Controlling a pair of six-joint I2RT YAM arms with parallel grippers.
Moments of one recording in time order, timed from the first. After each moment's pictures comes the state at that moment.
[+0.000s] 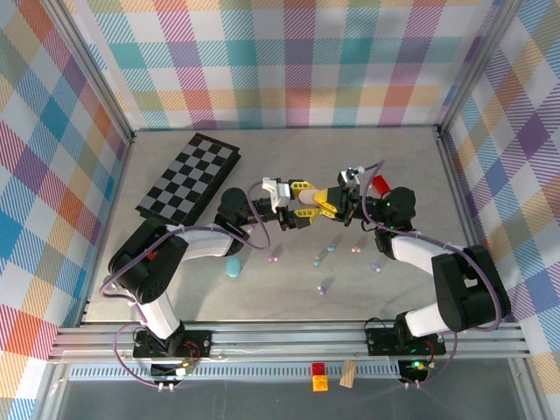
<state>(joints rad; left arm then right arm) -0.65 1.73 0.82 1.20 0.80 -0.09 0.27 1.43 0.58 1.16 -1.13 1.76</state>
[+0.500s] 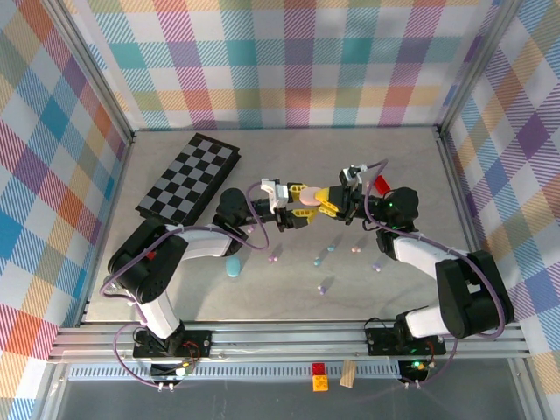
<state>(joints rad) -0.63 1.73 0.81 1.21 0.82 -0.09 0.27 1.39 0.58 1.14 -1.13 1.74</state>
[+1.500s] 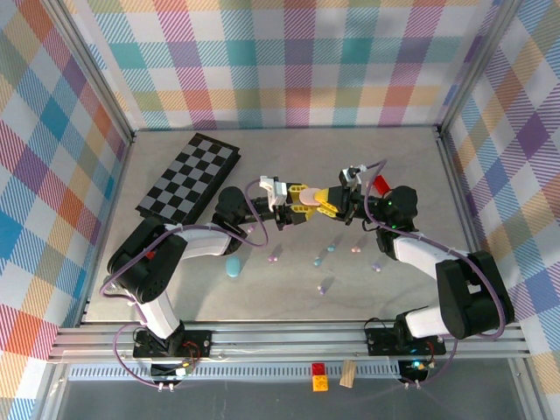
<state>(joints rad) -0.63 1.73 0.82 1.20 0.84 -0.12 0.27 1.39 0.58 1.09 -1.13 1.69</state>
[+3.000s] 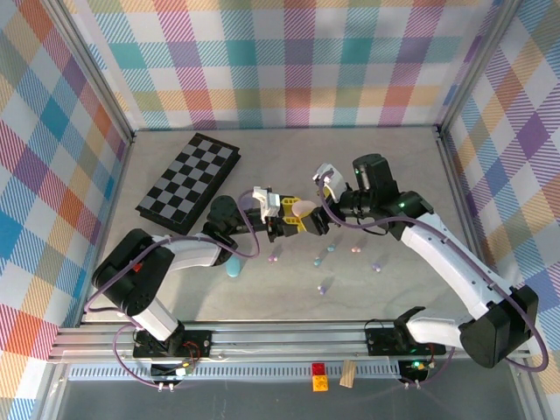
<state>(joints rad) -0.62 1.60 0.68 1.13 0.84 -0.10 0.54 1.22 1.15 -0.60 -0.49 -0.21</state>
